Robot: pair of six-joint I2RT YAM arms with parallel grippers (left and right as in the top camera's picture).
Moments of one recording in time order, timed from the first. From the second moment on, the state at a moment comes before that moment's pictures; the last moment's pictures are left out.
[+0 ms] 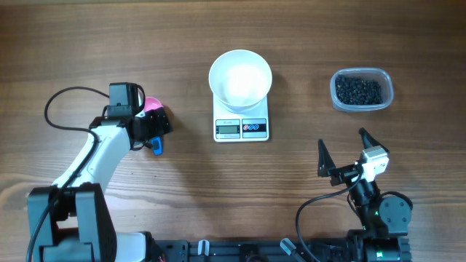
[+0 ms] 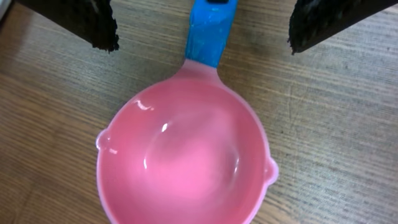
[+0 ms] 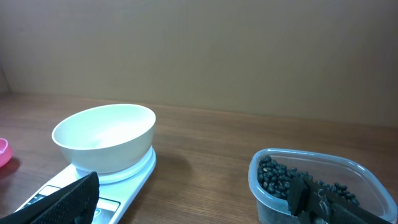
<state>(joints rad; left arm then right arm) 0.04 1.57 0.83 -0.47 0.05 -0.35 0.01 0.01 0.01 0.02 -0.26 0.01</state>
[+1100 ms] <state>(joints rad) -0.01 1.68 0.83 -0.39 -0.06 -0.24 0.01 0.01 0.01 0.02 -0.26 0.01</state>
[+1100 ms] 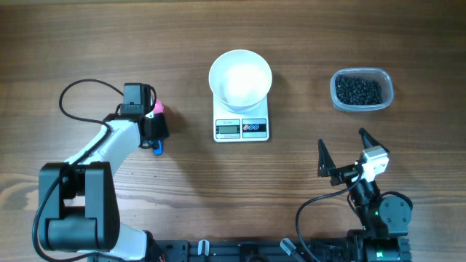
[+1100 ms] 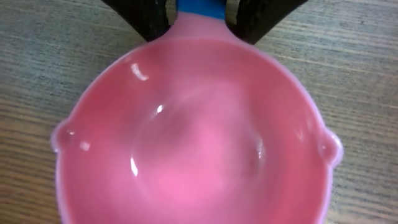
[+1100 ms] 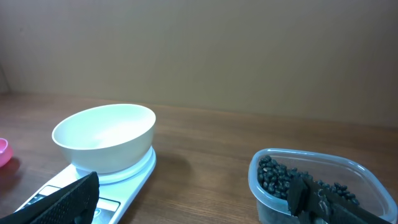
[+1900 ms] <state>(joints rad) -0.01 1.69 0.83 -0.37 -0.06 -0.24 0.01 0.01 0.01 0.02 -0.26 0.01</state>
